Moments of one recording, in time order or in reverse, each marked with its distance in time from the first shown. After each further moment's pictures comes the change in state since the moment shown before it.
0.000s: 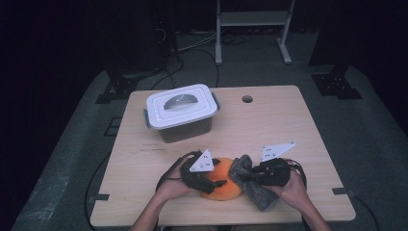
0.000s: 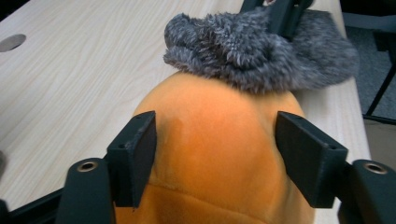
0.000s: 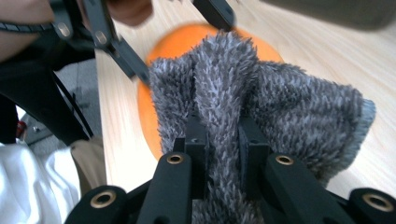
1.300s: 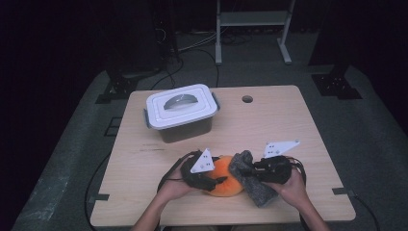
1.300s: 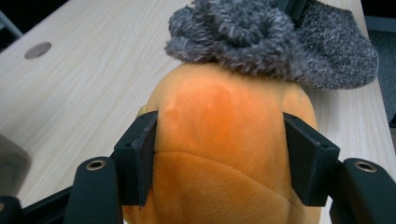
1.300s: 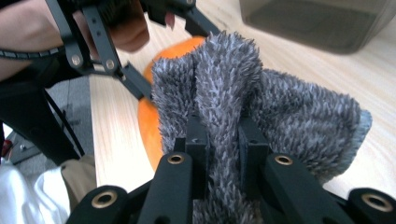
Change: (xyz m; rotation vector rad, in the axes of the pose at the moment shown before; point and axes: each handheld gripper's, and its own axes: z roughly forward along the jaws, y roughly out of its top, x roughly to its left) left arm 0.000 -0.002 0.003 -0.021 0.078 0.002; right arm -0.002 0.005 -0.006 -0.070 -0.037 -0.002
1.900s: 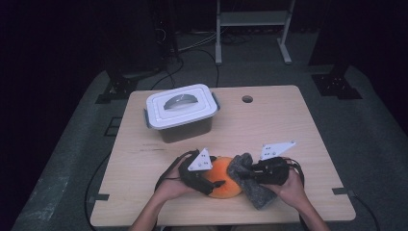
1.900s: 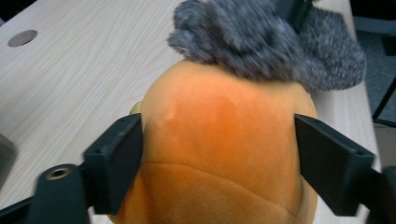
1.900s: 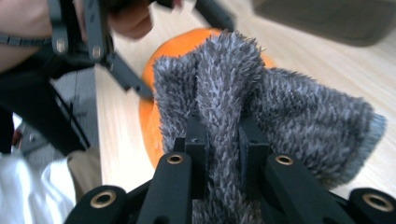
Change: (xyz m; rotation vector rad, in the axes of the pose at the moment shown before) left arm 0.004 0.000 -0.004 0.009 -0.055 -0.034; right arm 0.003 -0.001 0.007 0.031 0.034 -0.012
